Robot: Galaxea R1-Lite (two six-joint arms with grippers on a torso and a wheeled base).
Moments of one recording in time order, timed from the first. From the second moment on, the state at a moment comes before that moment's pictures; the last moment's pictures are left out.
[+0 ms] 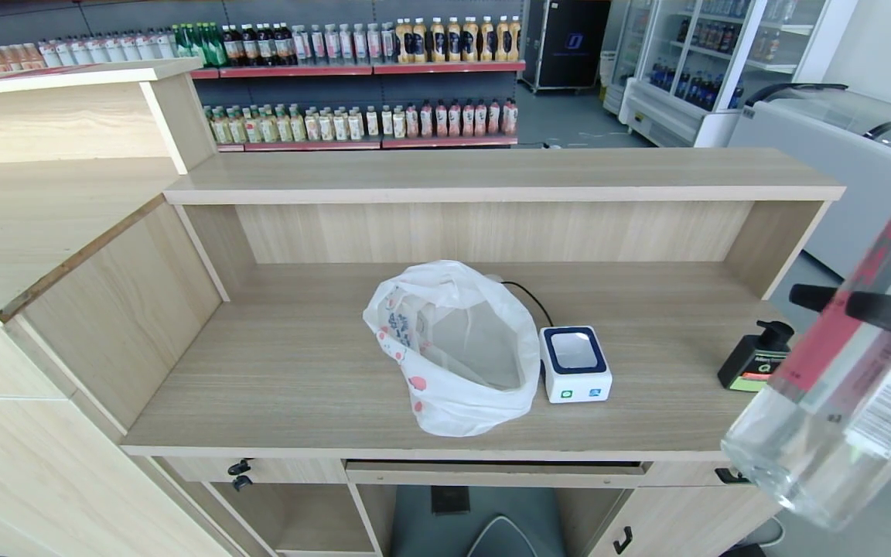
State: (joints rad) left arm 0.00 0.00 0.00 0.00 0.00 0.00; right arm 0.24 1.04 -0.66 -0.43 0.80 0.38
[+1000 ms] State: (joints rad) left arm 0.00 0.00 0.00 0.00 0.00 0.00; right arm -0.27 1.34 -0.51 -0.73 0.57 -0.85
